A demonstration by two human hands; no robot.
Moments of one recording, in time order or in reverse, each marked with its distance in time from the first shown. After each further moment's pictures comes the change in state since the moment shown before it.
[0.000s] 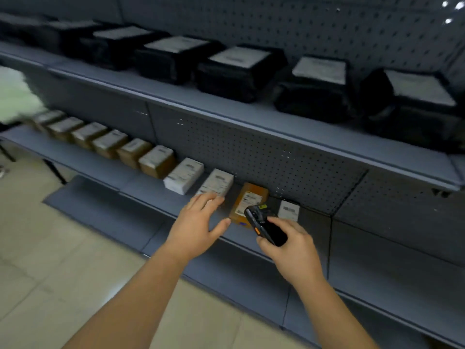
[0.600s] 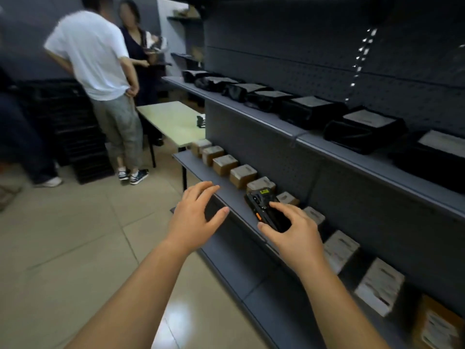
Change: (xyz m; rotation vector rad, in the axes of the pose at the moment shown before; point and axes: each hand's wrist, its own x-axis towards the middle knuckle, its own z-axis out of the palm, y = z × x) left_hand -0.124 -0.363 -0.339 0.115 0.482 -0.334; right_hand 0.057 -0.422 0.316 0.120 -0.222 -0.468
